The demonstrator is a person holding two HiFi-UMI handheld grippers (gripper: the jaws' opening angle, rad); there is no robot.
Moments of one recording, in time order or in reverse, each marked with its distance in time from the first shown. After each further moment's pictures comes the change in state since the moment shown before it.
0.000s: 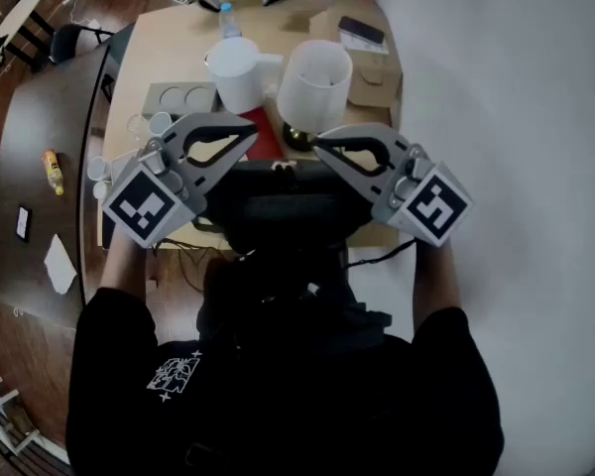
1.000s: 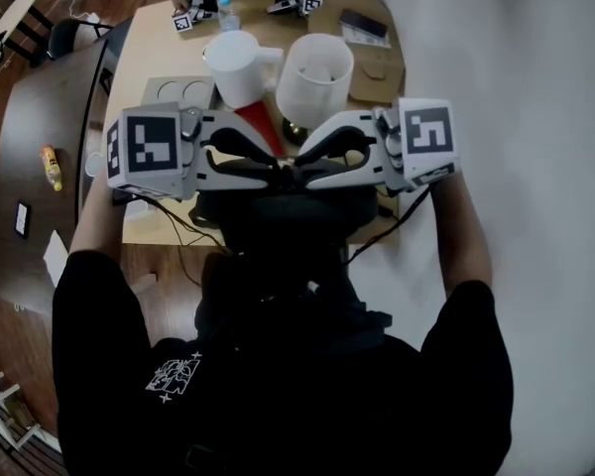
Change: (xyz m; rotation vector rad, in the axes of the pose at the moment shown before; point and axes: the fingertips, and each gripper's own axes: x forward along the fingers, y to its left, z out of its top) left arm 0.011 -0.069 -0.024 -0.091 0.244 -0.734; right arm 0.006 0.044 -0.022 0.208 0.114 0.742
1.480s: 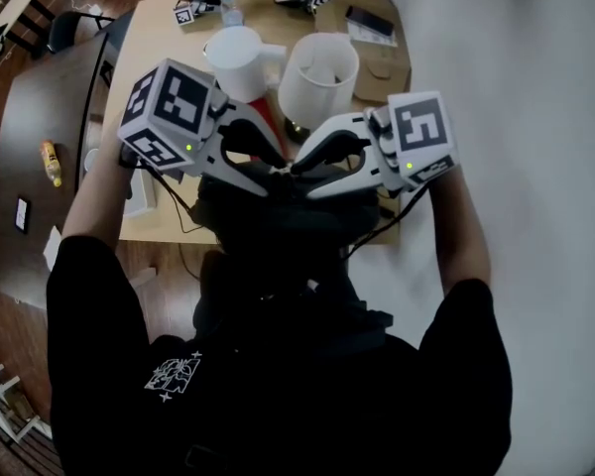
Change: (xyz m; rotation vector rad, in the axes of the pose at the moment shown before) left arm 0.008 0.001 -0.010 -0.155 0.103 -0.293; right arm 0.006 -0.002 -0.008 0.075 0.059 0.118
